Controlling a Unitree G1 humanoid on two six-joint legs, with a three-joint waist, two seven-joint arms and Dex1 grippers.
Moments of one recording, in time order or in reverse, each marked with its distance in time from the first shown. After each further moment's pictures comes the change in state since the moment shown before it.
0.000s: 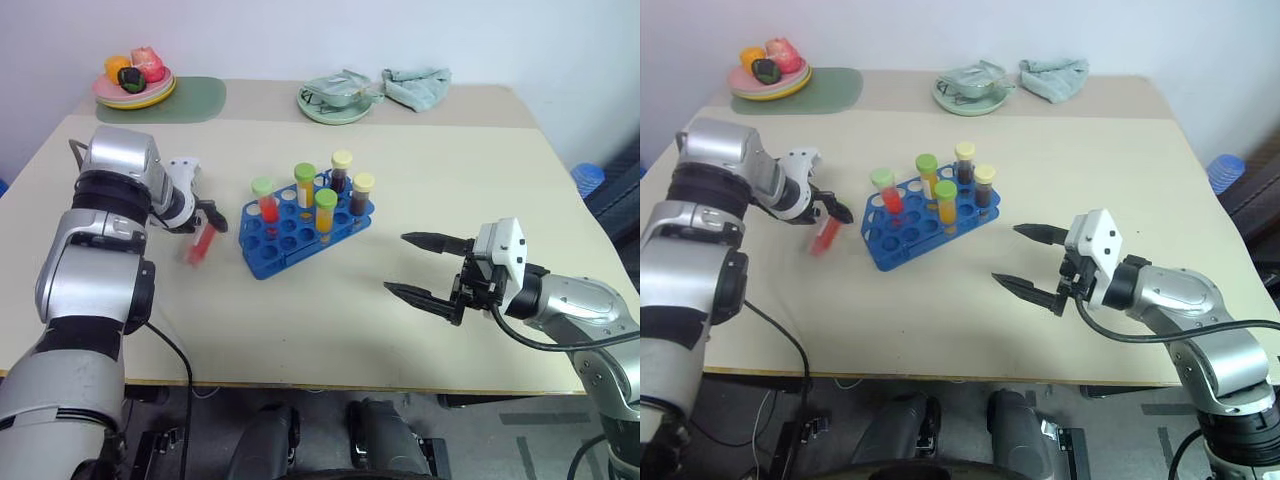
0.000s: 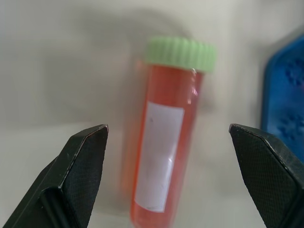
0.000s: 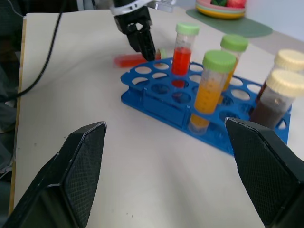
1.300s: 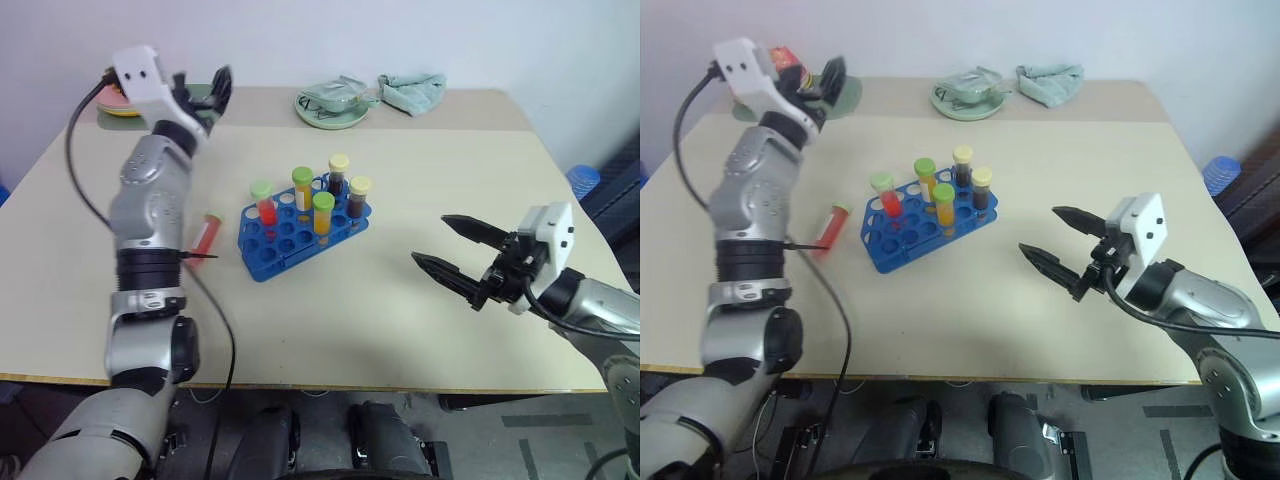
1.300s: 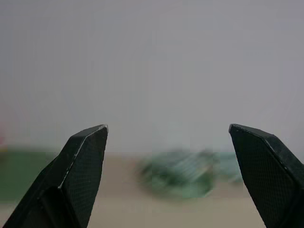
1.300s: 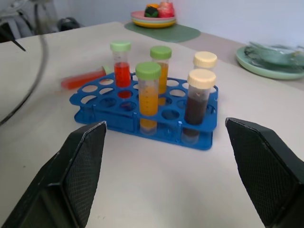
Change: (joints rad) left arm 0.403 -0.182 0.478 -0.645 -0.224 -0.922 0.347; right arm 0.054 0.023 -0.146 -0.052 0.143 0.123 -0.215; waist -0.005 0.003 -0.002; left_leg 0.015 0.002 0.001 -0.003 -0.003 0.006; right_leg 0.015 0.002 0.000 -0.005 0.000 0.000
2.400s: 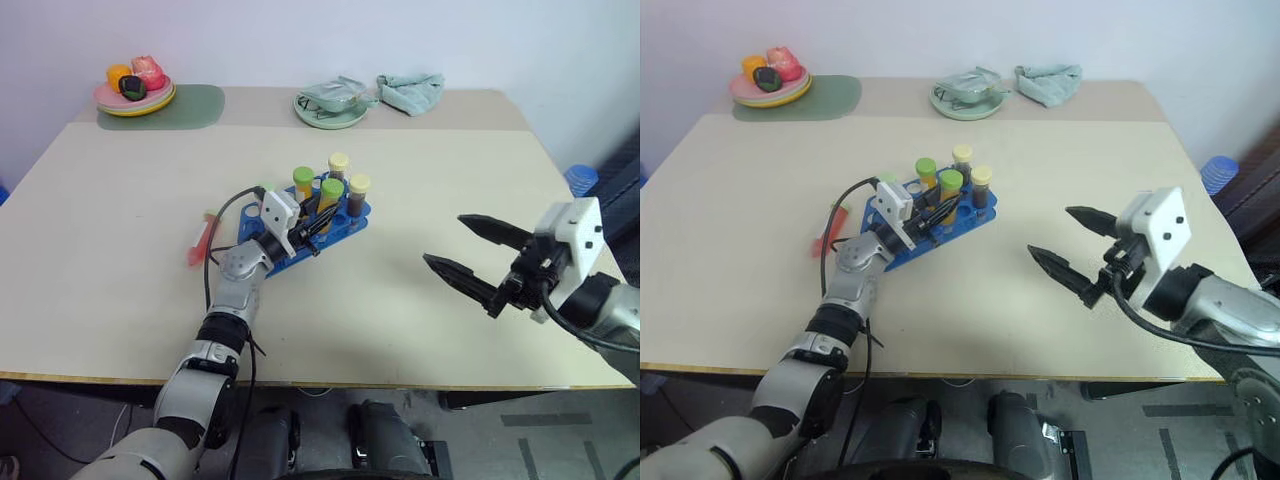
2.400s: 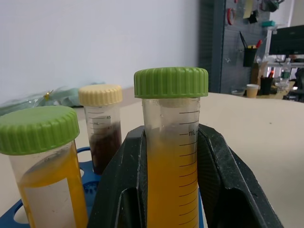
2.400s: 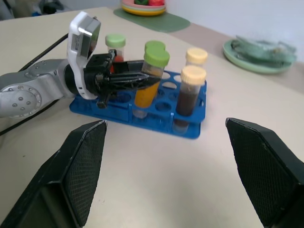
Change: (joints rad) left arm 0.258 -0.318 -0.297 0.379 0.211 -0.902 -0.602; right arm 0.123 -0.078 -0.225 -0.202 0.156 0.194 -0.139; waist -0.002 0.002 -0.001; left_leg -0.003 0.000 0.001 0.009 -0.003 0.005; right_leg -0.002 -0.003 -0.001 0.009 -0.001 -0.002
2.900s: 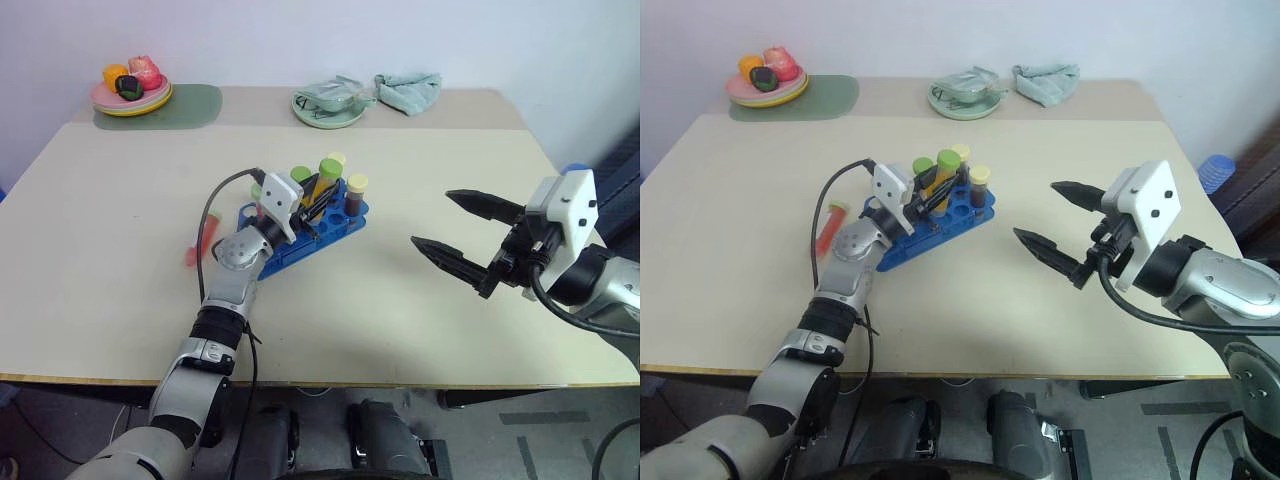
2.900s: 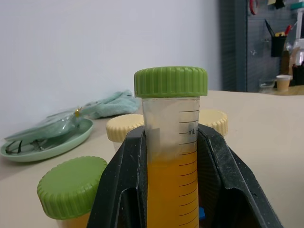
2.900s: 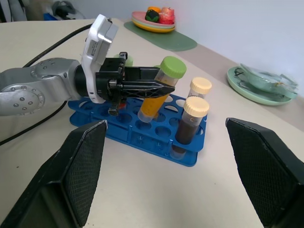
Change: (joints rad) left arm 0.006 0.035 -0.028 -0.189 0.036 0.131 0.113; right arm -0.209 -0.032 0.102 0.022 -0.045 0.009 0.012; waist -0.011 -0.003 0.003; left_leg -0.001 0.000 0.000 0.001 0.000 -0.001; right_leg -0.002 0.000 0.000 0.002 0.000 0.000
